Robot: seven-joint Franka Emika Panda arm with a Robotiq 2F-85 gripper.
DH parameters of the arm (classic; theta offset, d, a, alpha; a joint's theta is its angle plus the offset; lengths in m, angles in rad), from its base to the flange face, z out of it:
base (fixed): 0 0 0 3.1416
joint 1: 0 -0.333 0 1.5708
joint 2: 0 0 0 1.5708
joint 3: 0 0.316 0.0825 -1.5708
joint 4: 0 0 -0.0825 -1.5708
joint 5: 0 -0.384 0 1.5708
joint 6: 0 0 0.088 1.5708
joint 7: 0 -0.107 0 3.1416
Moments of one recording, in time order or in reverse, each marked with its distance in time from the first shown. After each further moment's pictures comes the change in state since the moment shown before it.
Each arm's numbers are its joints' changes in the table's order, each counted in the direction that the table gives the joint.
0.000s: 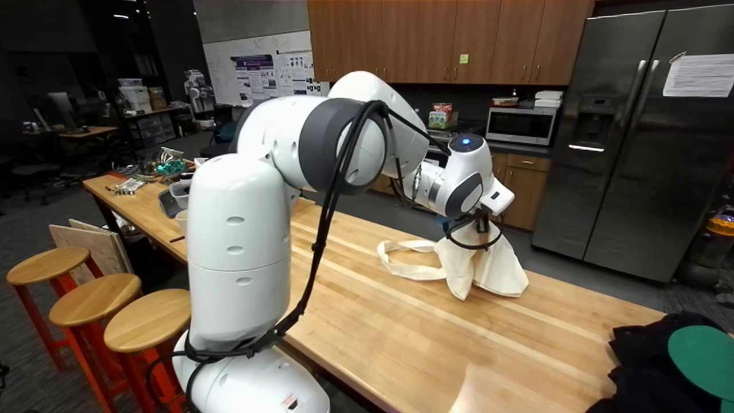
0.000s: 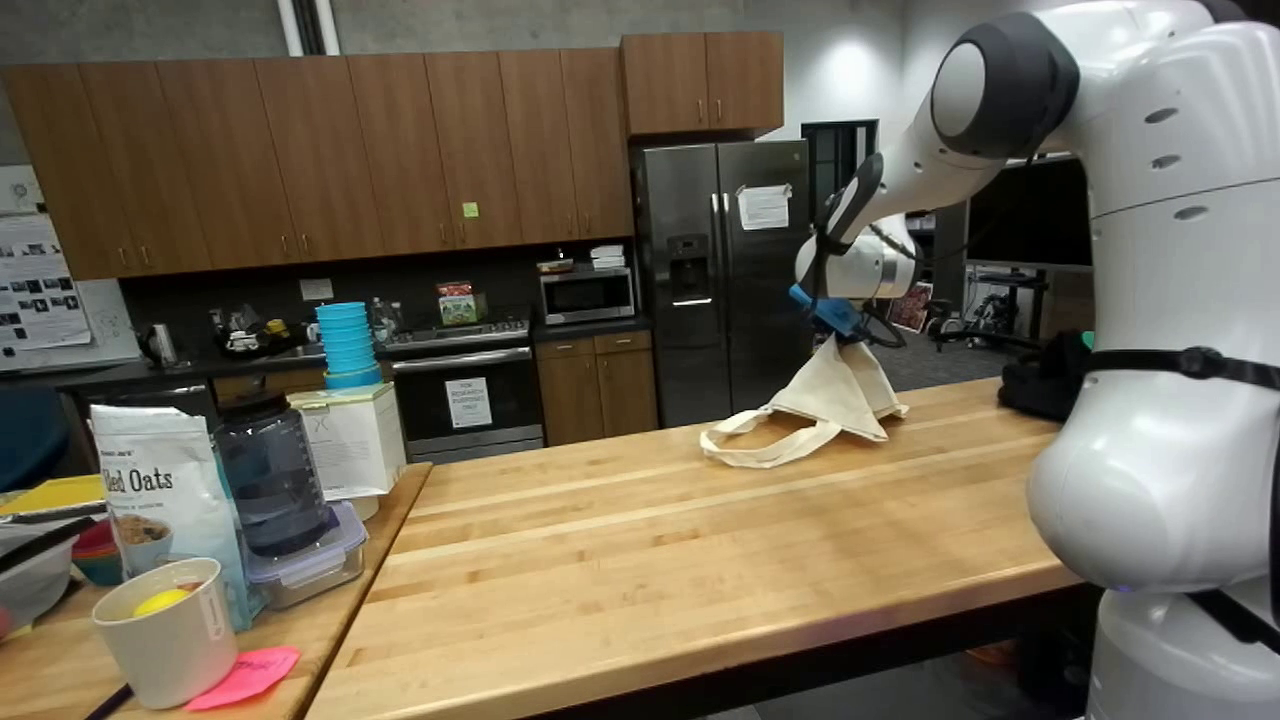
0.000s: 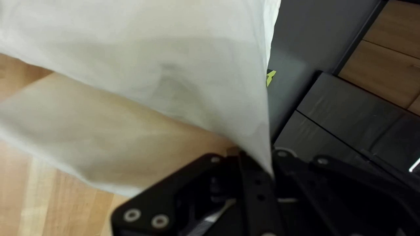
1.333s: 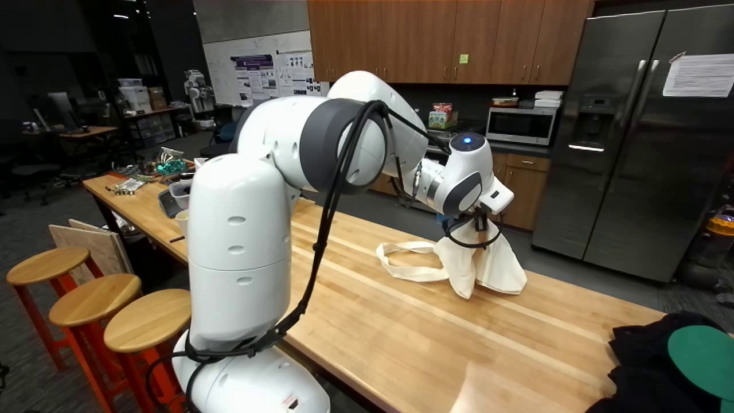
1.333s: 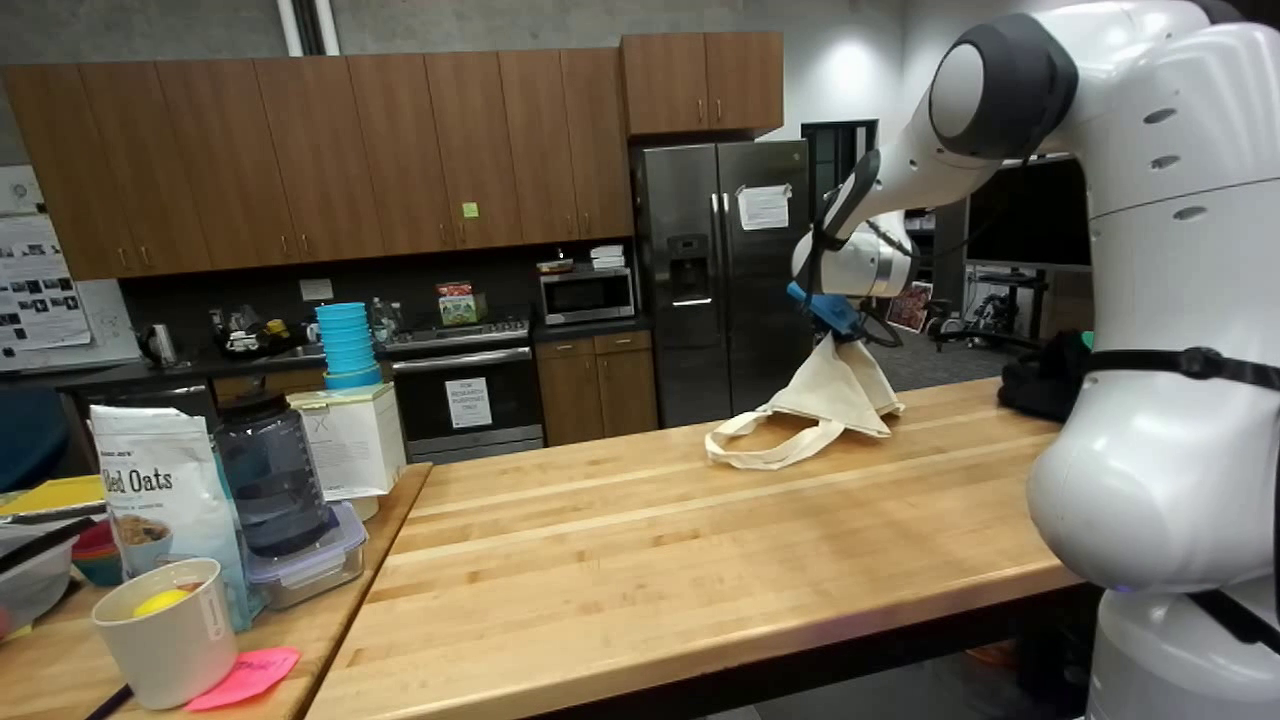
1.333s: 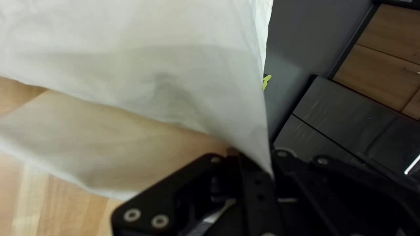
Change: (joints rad) arm -0.007 0.003 0.005 -0.013 -0.057 0.009 0.040
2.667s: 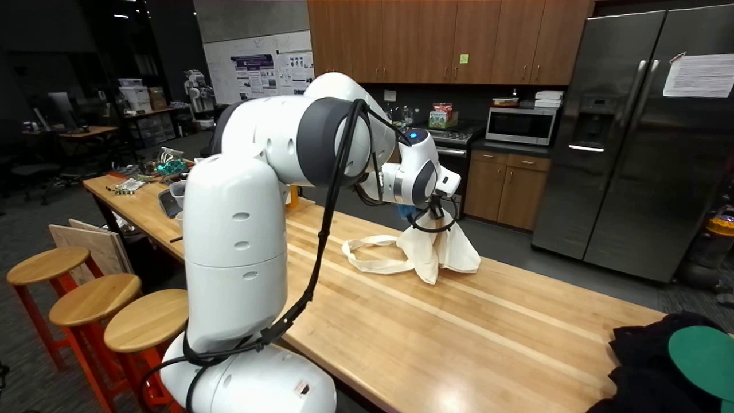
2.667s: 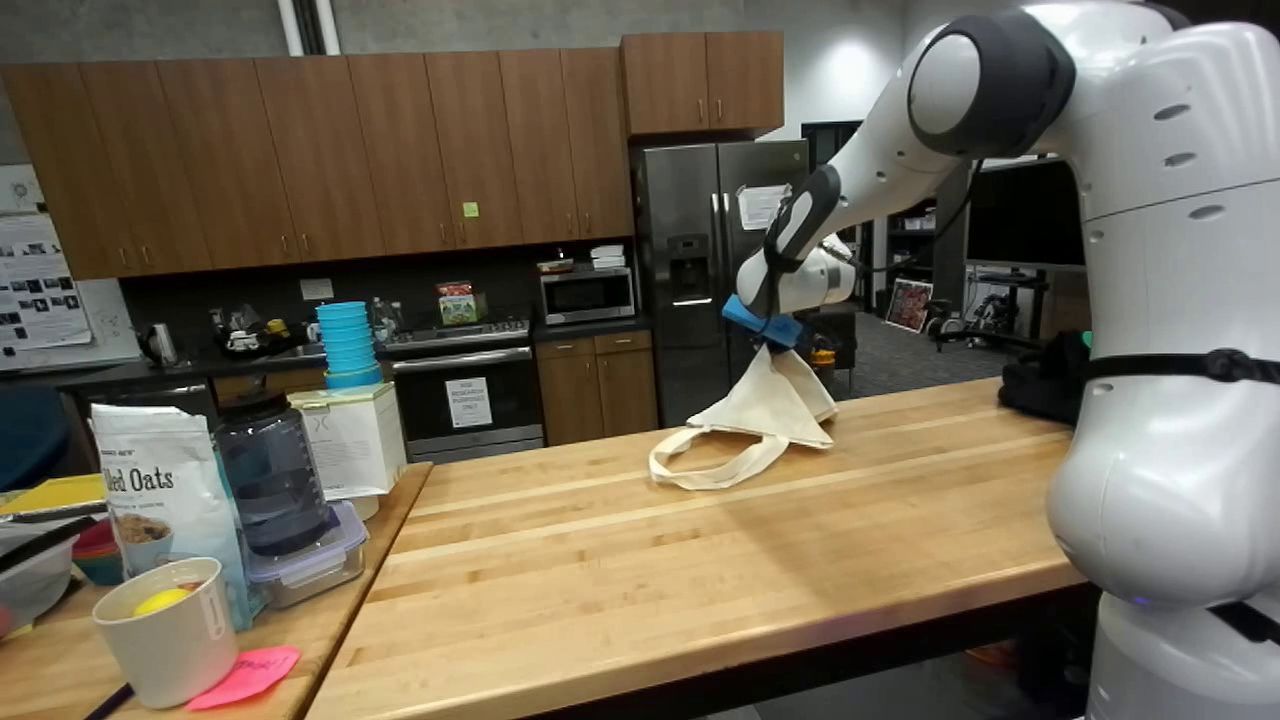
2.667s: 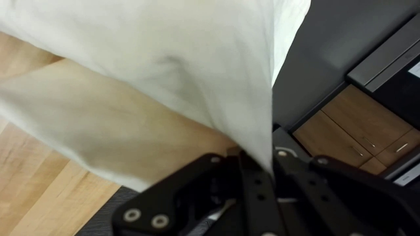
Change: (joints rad) arm -0.190 0.000 0.008 0.010 0.257 -0.002 -0.063
